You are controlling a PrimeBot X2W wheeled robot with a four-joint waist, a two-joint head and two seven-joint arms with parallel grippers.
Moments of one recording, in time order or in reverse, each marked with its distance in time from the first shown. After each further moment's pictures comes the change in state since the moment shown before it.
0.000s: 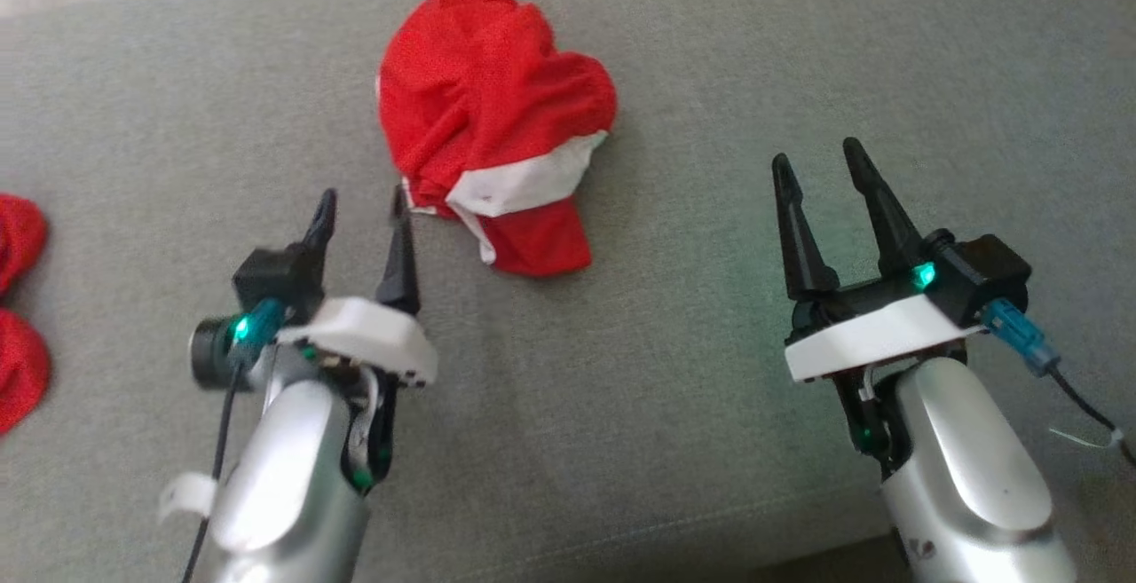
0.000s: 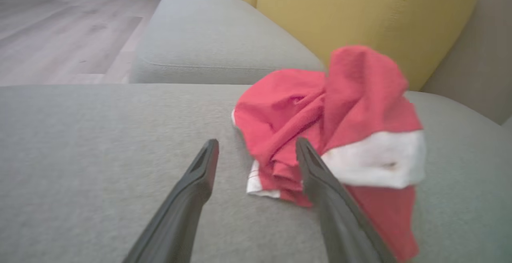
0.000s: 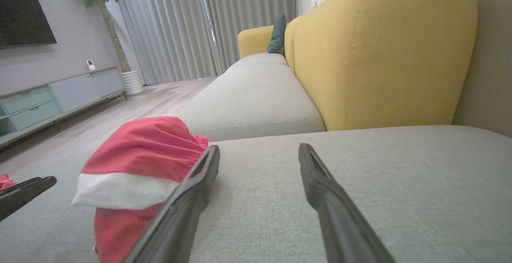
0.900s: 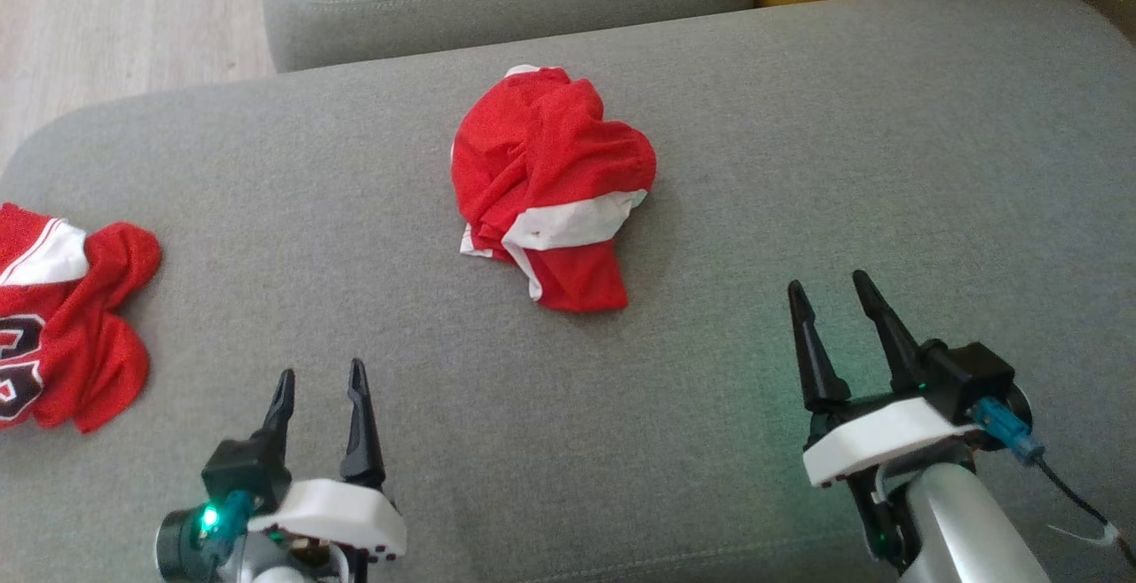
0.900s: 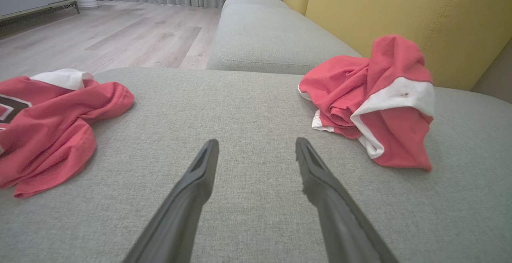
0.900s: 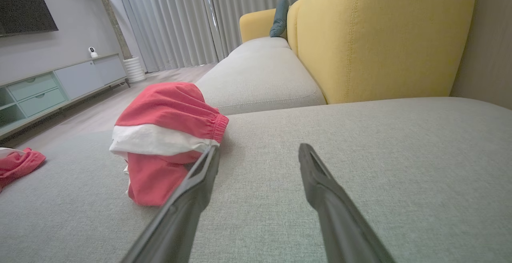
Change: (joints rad) left arm 0.426 0.005 0.116 -0.245 0.079 0.043 0.000; right arm 0.172 0.001 -0.043 0.076 -0.036 0.000 0.000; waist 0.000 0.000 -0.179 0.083
